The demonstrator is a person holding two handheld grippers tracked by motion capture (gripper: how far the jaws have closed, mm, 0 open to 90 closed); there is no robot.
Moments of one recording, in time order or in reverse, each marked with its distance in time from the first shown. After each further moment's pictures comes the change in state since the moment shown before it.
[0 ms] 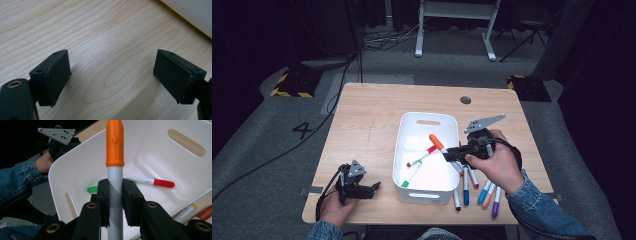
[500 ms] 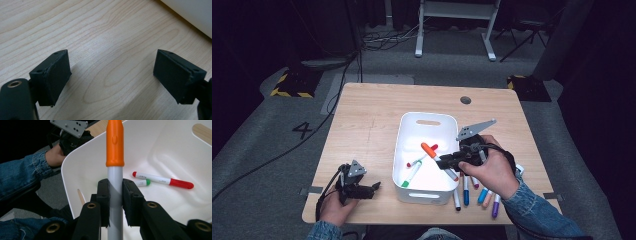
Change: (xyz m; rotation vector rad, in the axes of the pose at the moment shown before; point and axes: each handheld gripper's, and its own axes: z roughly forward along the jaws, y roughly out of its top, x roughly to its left) left arm 0.000 0.000 0.000 0.000 0.003 0.001; right arm 0.016 -0.001 0.012 0.046 0.048 -0.033
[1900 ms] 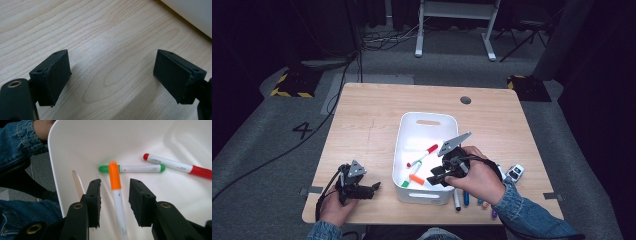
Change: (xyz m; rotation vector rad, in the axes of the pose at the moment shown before) left arm 0.000 0.000 0.000 -0.001 0.000 0.003; right arm 0.008 -0.013 0.045 0.151 0.009 -0.070
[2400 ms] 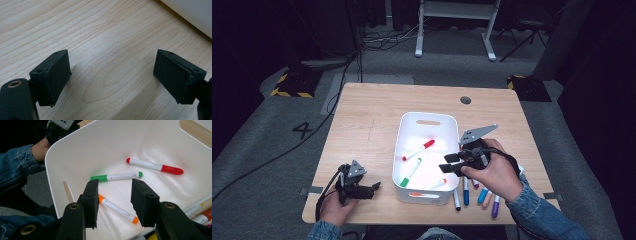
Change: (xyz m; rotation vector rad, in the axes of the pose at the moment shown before) left arm 0.000 0.000 0.000 0.000 -0.005 -0.001; right arm -0.015 -0.010 -0.044 -0.153 -0.065 0.066
